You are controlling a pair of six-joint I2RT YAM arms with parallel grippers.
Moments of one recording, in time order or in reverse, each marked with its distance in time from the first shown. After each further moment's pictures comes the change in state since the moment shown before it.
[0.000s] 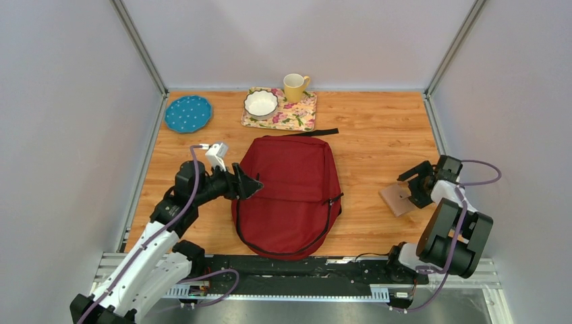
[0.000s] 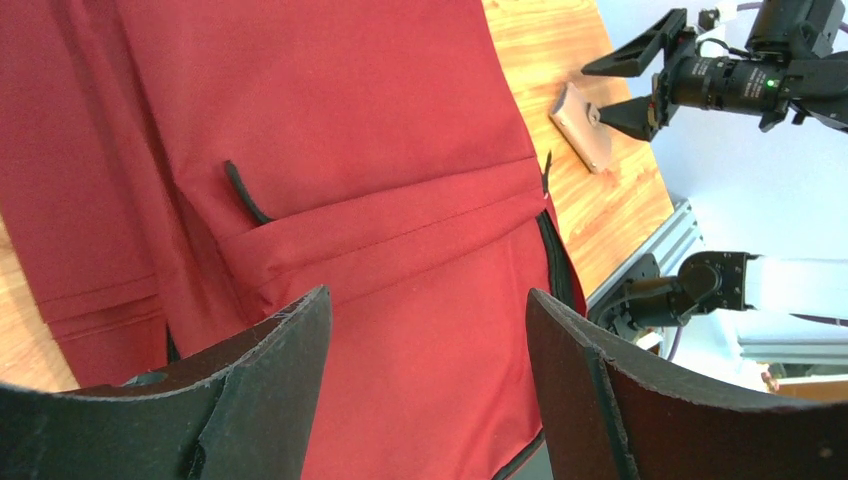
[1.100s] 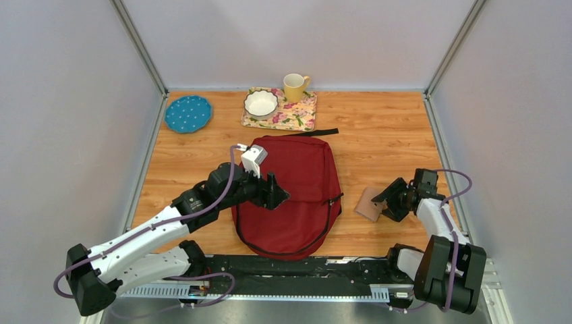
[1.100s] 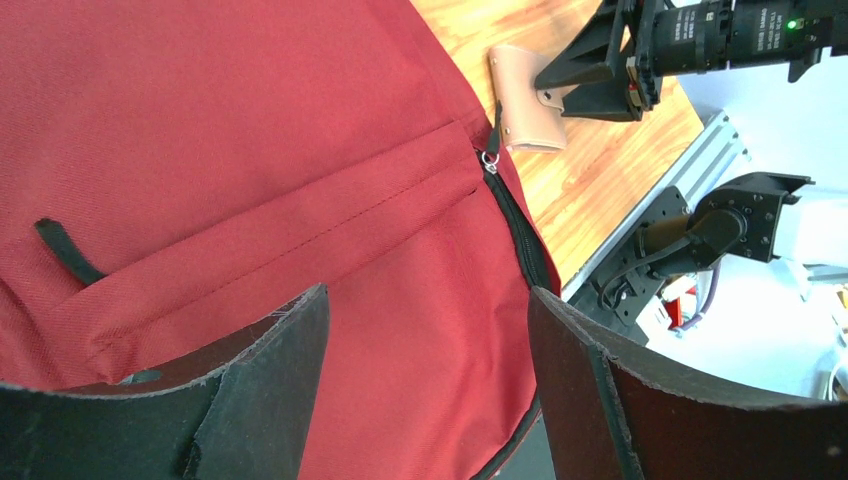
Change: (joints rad) left arm -0.477 0.223 0.151 0.028 -0.343 0.044; right arm 0.200 -0.278 -0.198 -0.170 -0.175 0.003
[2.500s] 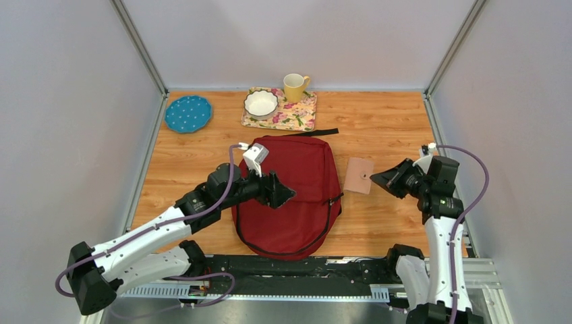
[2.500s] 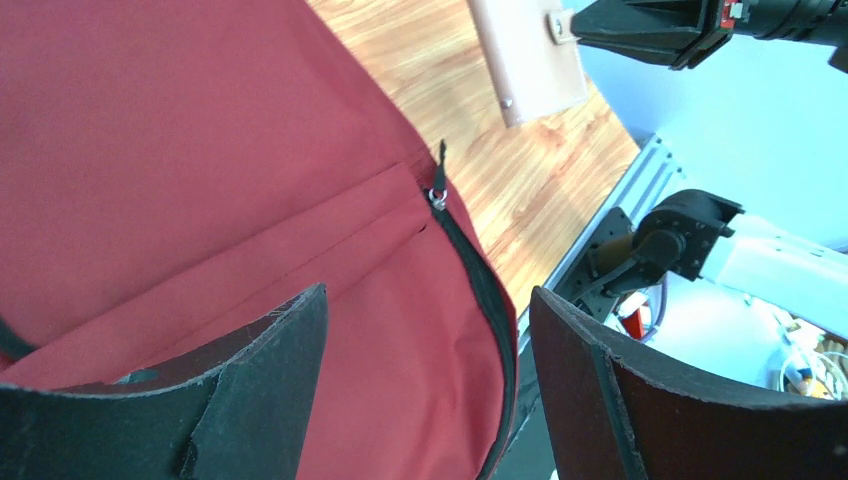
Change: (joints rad) left arm 0.000 -0.008 -0.047 0.145 0.039 -0.025; right arm 0.025 -0.349 0.211 -0.114 -0.315 0.037
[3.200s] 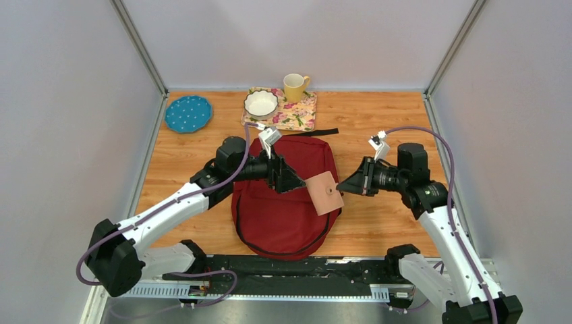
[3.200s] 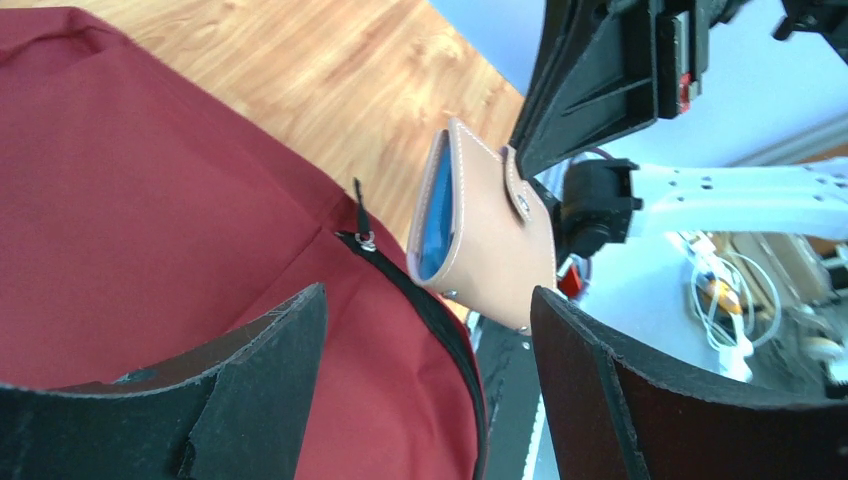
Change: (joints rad) left arm 0.169 0.261 0.139 0.176 0.452 0.069; right arm 0.456 0.088 0.128 0.023 -0.176 -0.139
